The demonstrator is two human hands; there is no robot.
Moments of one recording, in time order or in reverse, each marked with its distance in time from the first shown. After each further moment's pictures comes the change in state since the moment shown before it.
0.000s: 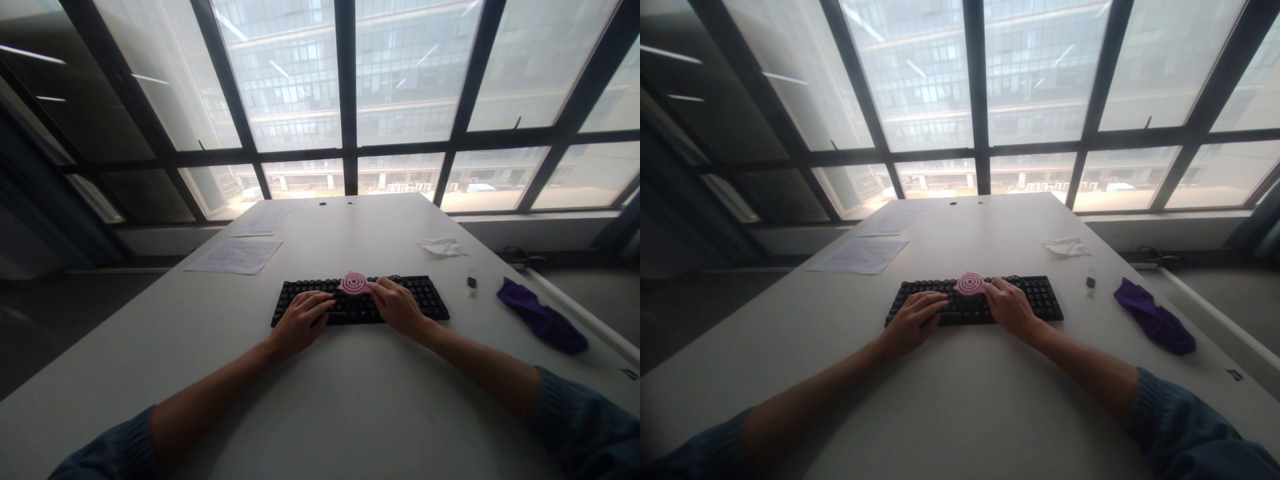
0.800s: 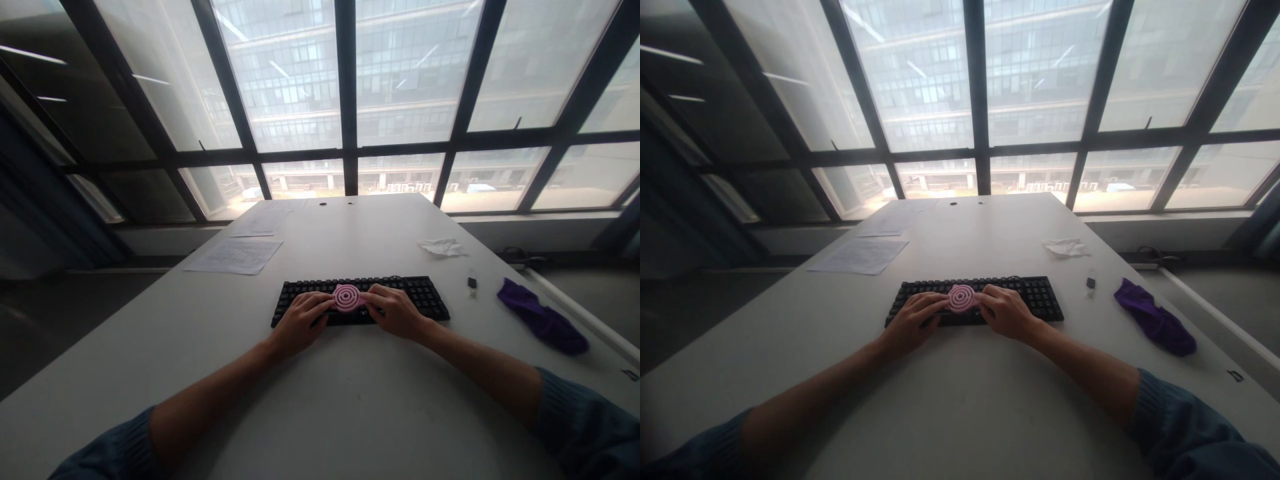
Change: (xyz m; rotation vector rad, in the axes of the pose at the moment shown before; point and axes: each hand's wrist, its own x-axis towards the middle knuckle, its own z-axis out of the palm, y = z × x) left_hand 0.000 0.000 -0.001 -0.034 -0.034 -0.023; right_hand -0.004 0.000 0.000 0.121 -0.038 -0.211
